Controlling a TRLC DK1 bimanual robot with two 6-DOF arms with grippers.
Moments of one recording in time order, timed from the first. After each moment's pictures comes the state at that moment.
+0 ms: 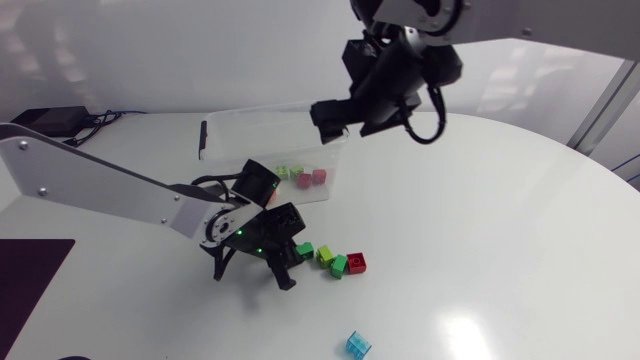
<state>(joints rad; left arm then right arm) -0.55 1.91 0.91 -0.07 0.27 0.55 0.54 1.81 1.68 -0.84 -0.02 0.15</state>
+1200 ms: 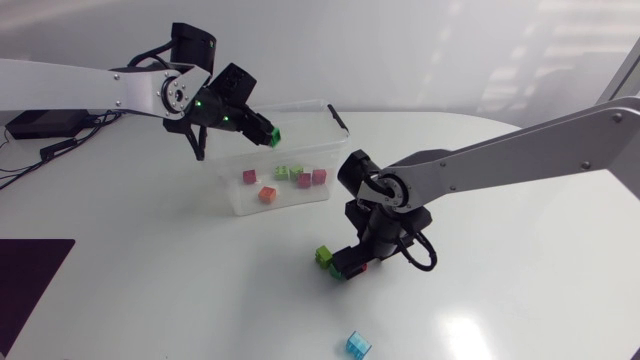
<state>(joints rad) -0.26 1.95 1.47 -0.17 0.22 0.43 0.59 1.93 1.11 -0.61 0.01 0.10</state>
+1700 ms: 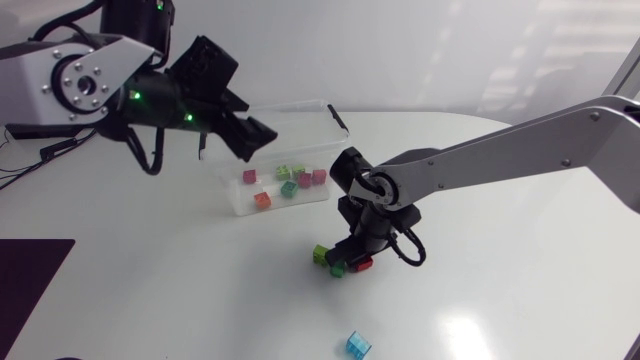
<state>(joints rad) -0.36 1.51 1.21 -0.31 0.25 0.48 0.61 1.97 1.15 -0.58 0.04 0.10</state>
